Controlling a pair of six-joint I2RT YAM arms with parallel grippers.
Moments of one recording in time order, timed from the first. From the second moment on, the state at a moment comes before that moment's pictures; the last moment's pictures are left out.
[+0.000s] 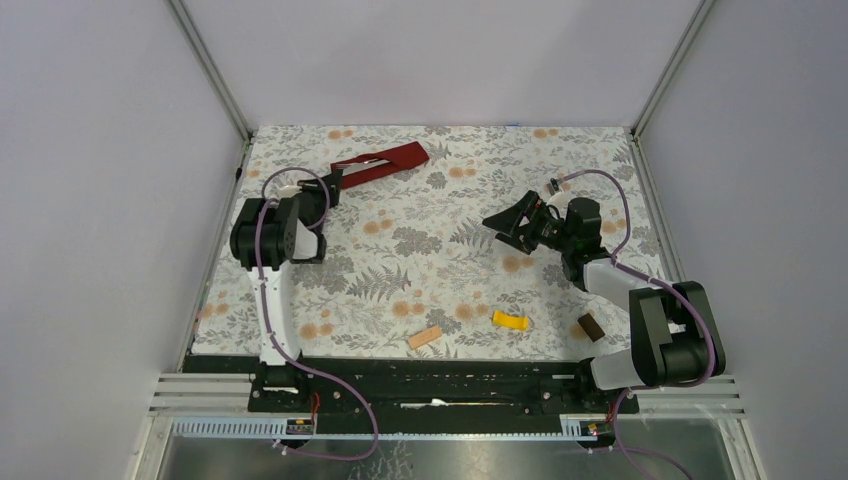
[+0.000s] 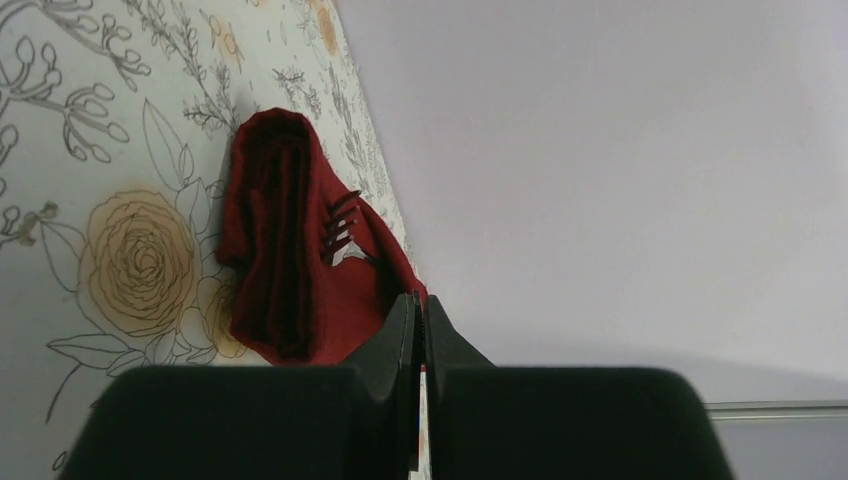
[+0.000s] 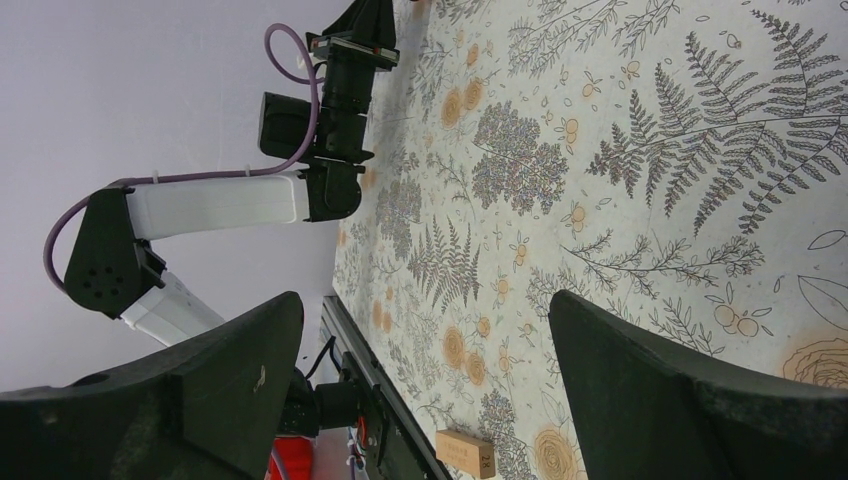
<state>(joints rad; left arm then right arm) 0.01 2.29 0.95 1.34 0.06 -1.41 0.15 1.42 0.56 0.53 -0.73 0.95</state>
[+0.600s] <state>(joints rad) -0.04 2.33 0.98 1.33 0.00 -1.46 0.13 1.41 0.56 0.53 -0.75 0.95</state>
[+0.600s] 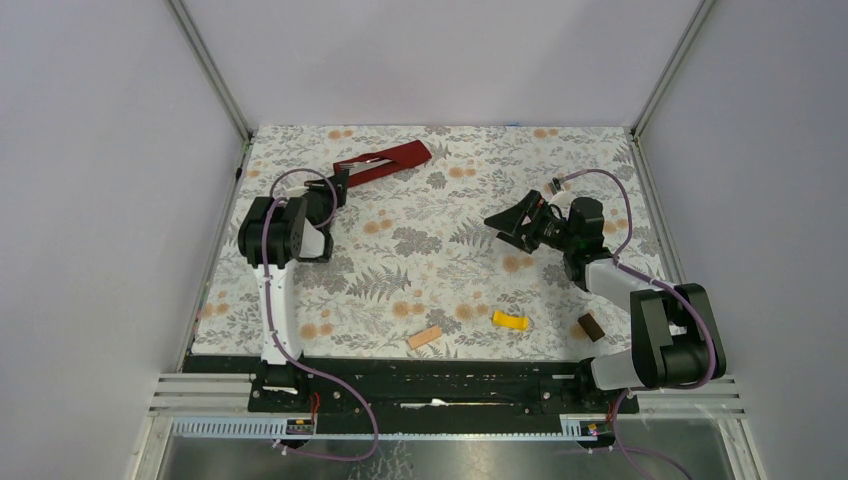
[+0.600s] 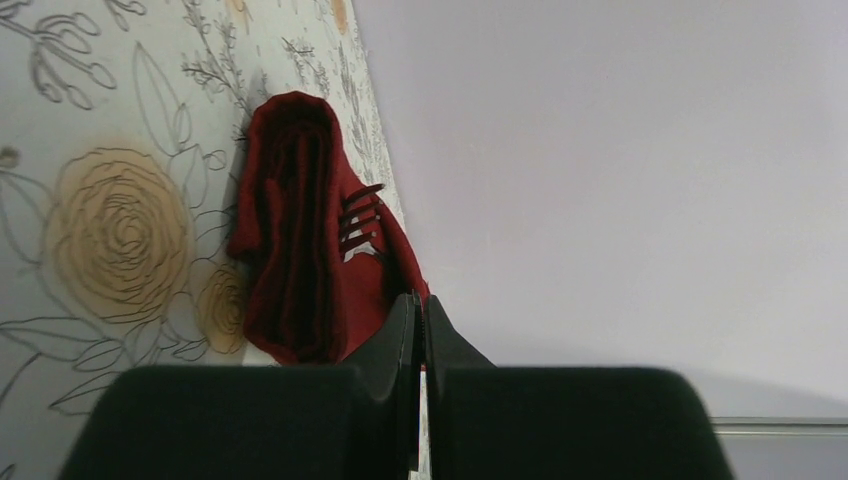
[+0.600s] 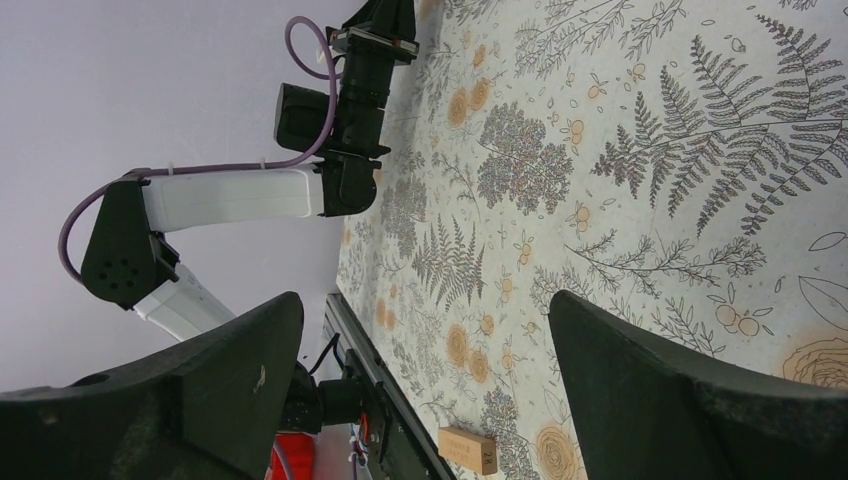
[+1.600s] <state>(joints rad) -0.08 2.39 1.09 1.25 -0.01 -1.56 0.13 1.41 0.56 0.53 -0.75 0.95</state>
